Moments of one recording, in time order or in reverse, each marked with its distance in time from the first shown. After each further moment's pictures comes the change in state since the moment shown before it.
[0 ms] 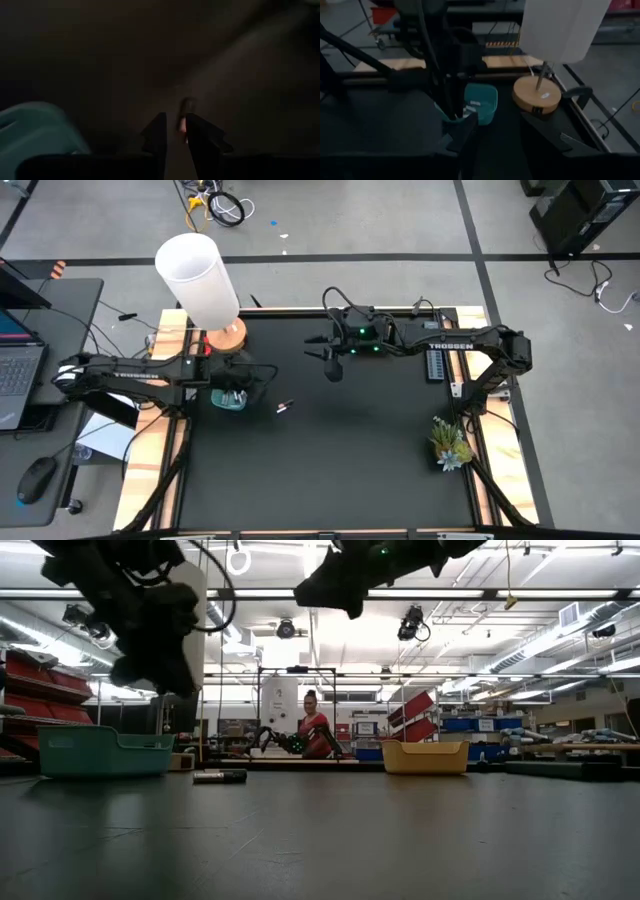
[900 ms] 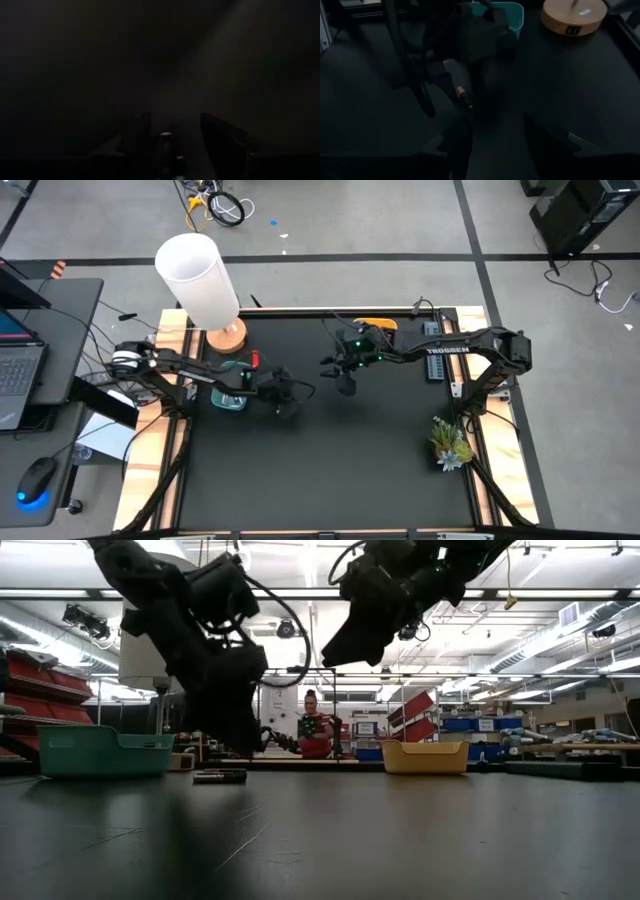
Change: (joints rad) left arm -0.047 0.588 0.114 0.404 0.045 0.183; right arm -0.007 -0.001 -0.159 -0.135 -0.095 0.011
